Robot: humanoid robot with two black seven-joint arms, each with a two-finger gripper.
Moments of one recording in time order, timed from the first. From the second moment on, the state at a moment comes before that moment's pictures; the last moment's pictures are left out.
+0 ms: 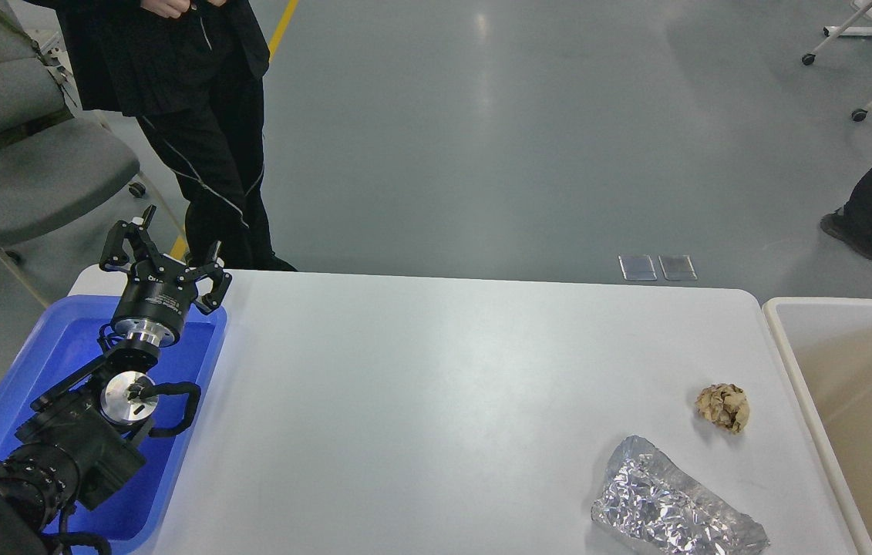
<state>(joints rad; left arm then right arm) -0.71 0.21 -0.76 -0.21 -0.11 -0.63 -0.55 0.51 -0.50 0.05 -0.06 0.01 0.08 0.24</state>
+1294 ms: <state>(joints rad) -0.71 0.21 -0.76 -0.21 -0.11 -0.63 -0.55 0.53 -0.71 0.64 0.65 -0.07 0.11 0.34</state>
